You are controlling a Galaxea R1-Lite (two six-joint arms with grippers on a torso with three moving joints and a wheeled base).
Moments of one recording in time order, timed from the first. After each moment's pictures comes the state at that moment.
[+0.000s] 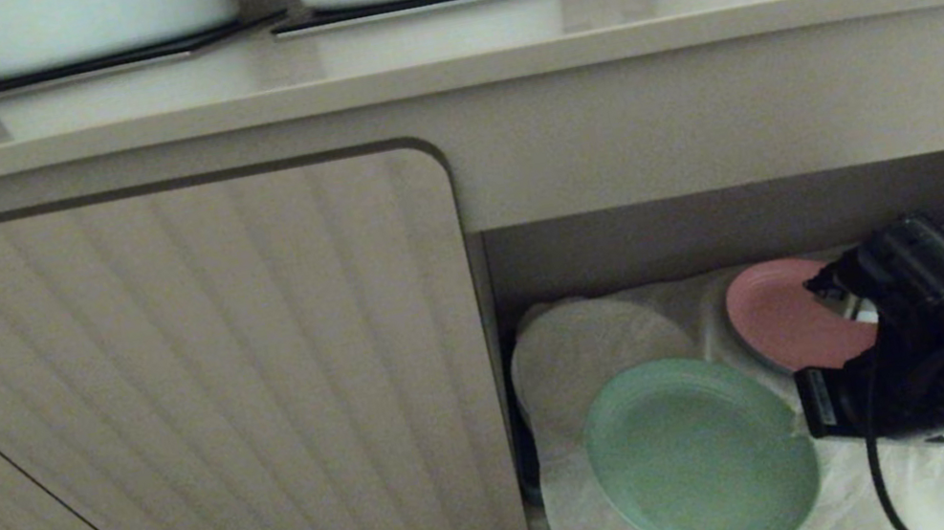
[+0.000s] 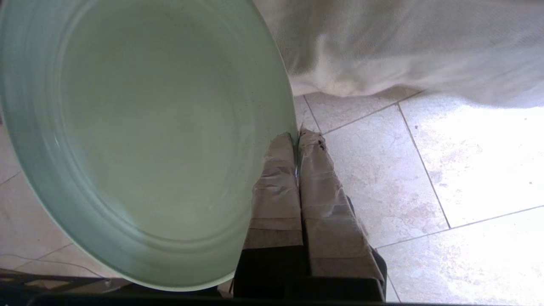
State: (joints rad) left arm 0.00 0.00 0.00 0.00 0.00 -0.05; right arm 0.35 1.64 -0.73 0.08 0.03 0.50
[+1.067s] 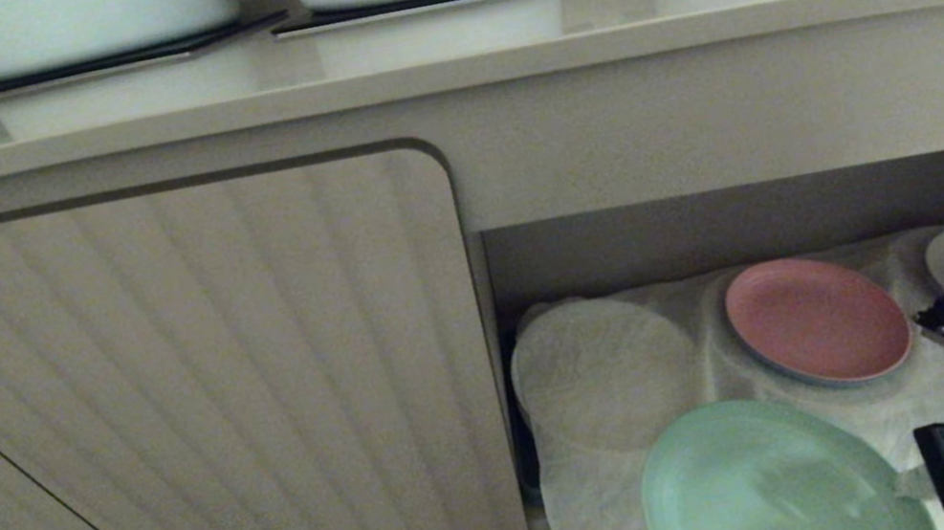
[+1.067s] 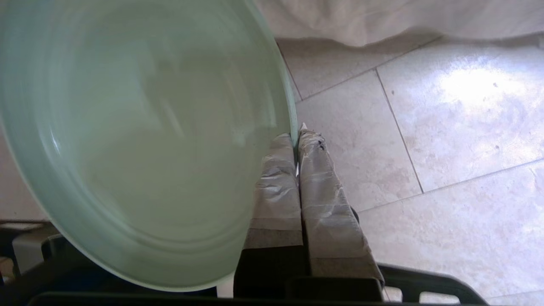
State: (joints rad) left arm 0.00 0.00 0.00 0.00 0.00 -0.05; right arm 0.35 1.36 -0.59 0.26 0.02 0.45
